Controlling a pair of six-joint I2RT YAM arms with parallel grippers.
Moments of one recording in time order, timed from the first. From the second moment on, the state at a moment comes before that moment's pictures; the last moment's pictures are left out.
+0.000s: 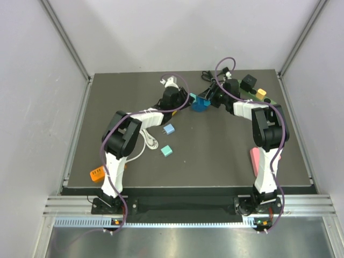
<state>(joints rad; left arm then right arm) -0.54 2.13 1.39 0.42 0.00 -0.84 0.21 2.10 1.35 0.23 -0.34 0.76</state>
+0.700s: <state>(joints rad) -0.50 2.11 1.28 0.56 0.09 -0.94 0.22 2.10 1.36 0.22 -0.38 0.76</state>
